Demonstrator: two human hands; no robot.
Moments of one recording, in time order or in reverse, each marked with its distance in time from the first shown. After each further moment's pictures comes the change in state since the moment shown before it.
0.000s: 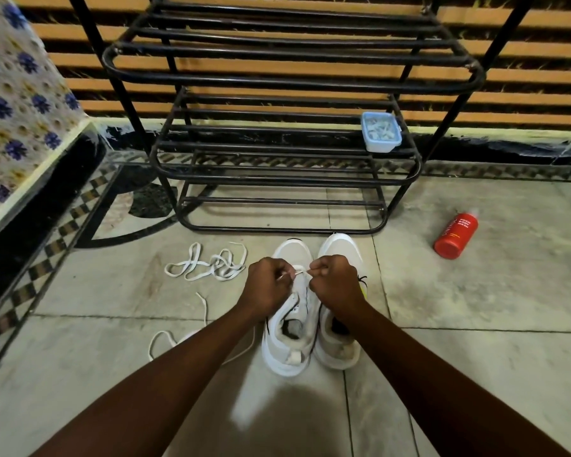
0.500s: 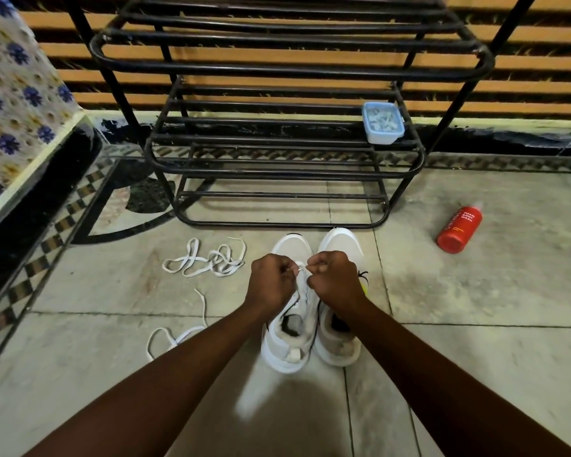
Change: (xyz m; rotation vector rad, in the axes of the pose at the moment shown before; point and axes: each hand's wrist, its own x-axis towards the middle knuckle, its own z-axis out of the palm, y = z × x) left_hand -0.008 0.014 0.007 0.012 0.040 -0.036; right_hand 0.005 0.005 0.003 -0.011 -0.048 -0.001
